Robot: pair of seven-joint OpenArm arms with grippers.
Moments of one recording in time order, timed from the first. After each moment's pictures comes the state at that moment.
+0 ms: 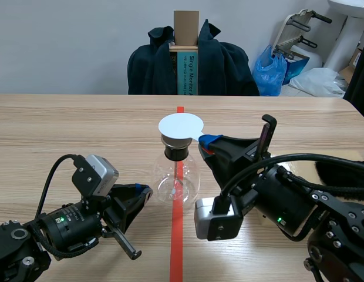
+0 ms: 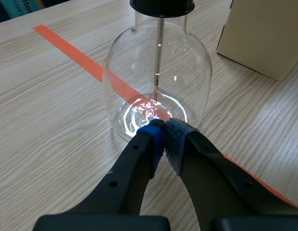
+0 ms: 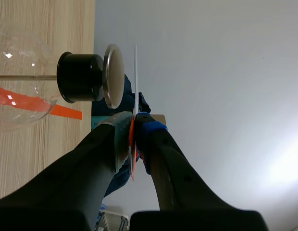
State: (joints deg) left arm 5.1 -23.4 28.3 67.7 -4.7 -21.2 -27.3; right arm -14.7 17.6 -15.1 86.9 -75.4 -20.9 33.7
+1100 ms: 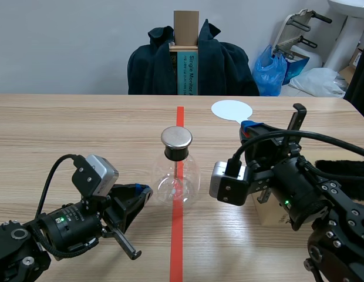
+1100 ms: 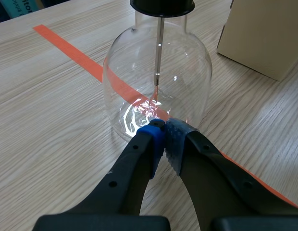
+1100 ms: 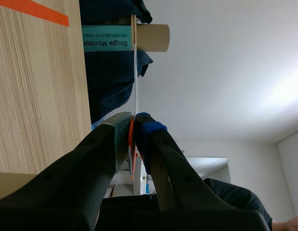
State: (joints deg) left arm 5.1 -23.4 28.3 67.7 -4.7 -21.2 -27.3; right arm -14.7 17.6 -15.1 86.9 -75.3 -20.5 10.5
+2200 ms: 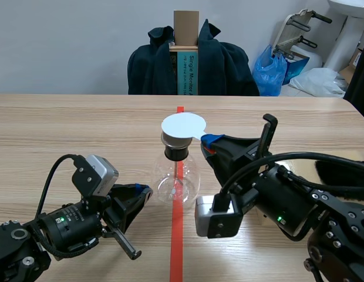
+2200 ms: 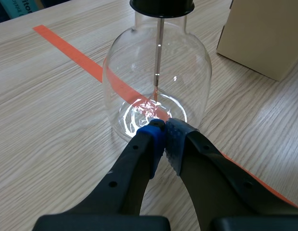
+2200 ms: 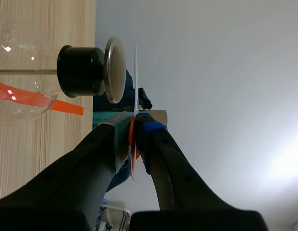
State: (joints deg) left arm 5.1 -23.4 28.3 67.7 -4.7 -21.2 -27.3; right arm -14.7 17.6 -15.1 86.9 -75.4 -20.5 32.3
